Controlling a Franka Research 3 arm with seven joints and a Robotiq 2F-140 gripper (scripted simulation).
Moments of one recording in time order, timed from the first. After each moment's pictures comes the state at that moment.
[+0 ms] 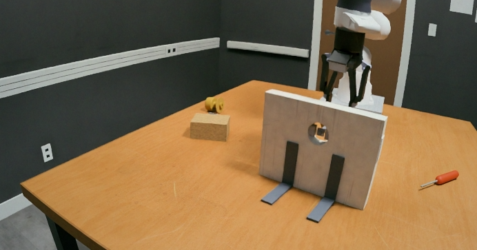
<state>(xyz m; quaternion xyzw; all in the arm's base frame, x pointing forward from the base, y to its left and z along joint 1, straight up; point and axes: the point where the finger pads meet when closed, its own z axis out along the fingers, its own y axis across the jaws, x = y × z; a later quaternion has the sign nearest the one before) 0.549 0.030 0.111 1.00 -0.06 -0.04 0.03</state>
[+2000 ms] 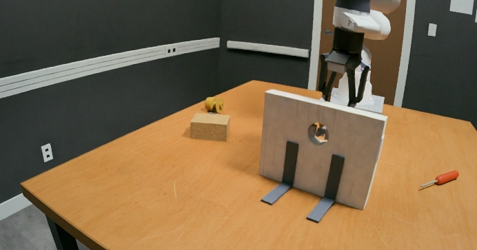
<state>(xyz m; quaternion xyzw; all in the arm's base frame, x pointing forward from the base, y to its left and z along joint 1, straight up) 0.558 0.029 0.111 1.00 -0.06 -0.04 0.03</state>
